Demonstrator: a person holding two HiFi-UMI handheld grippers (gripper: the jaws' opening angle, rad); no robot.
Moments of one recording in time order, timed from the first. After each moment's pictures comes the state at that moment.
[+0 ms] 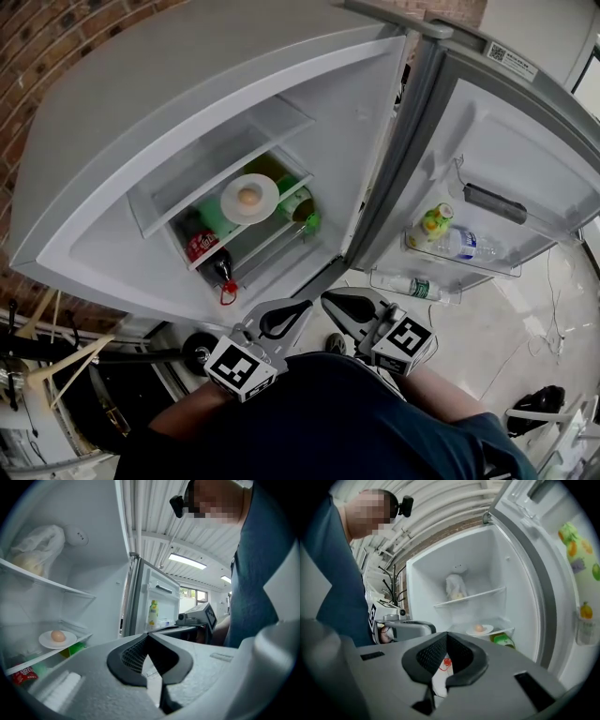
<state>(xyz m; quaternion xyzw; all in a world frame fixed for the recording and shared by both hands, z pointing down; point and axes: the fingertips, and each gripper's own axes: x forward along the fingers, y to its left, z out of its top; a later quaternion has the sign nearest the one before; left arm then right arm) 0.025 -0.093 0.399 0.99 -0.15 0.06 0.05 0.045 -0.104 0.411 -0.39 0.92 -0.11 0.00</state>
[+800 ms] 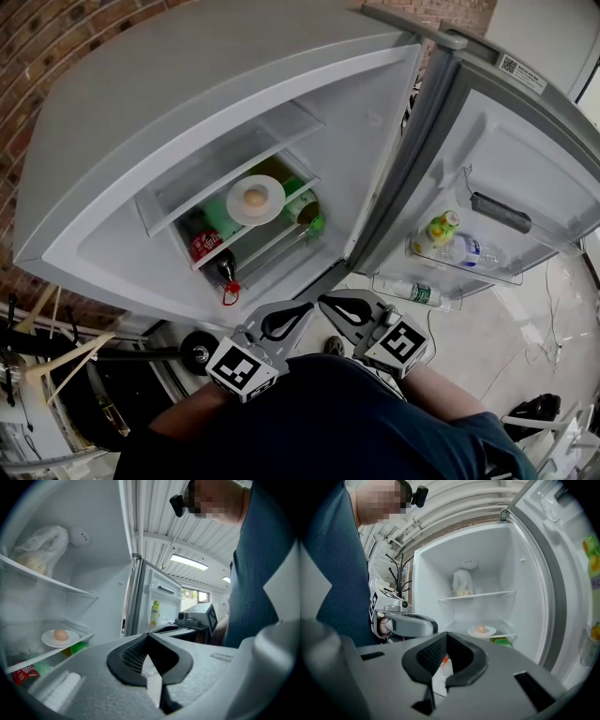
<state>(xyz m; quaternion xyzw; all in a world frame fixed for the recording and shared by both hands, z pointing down) 0.018 -0.097 0.401 0.98 -0.16 0.05 0.06 0.029 -0.109 0.415 -0.37 0.93 -0.06 -0.05</state>
